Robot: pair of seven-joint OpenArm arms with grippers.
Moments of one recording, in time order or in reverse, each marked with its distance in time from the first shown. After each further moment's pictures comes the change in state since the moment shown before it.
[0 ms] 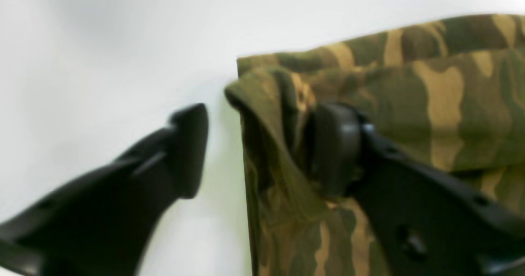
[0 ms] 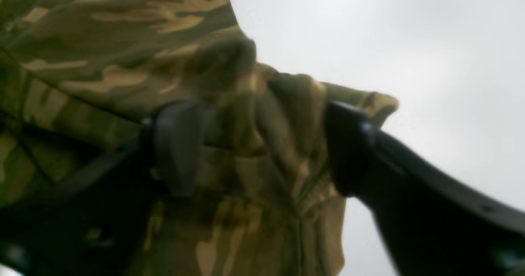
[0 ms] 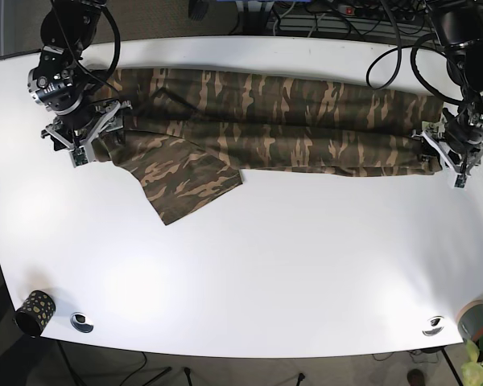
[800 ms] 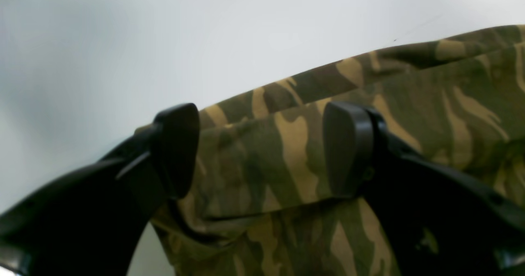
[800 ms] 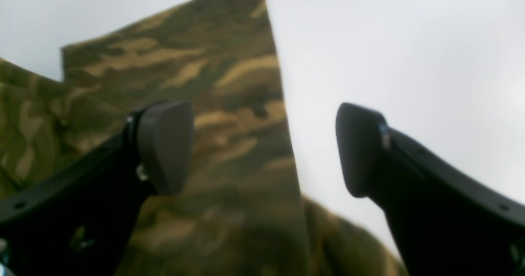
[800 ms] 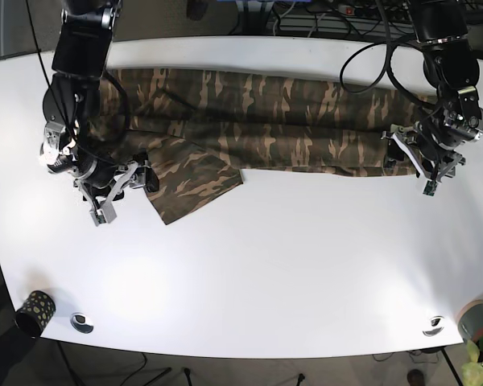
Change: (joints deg) left arm 0.3 5.7 4.7 8.7 -0.2 -0.2 2.1; right arm 23.8 3.7 -11.2 -25.9 14.2 -1.0 -7.0
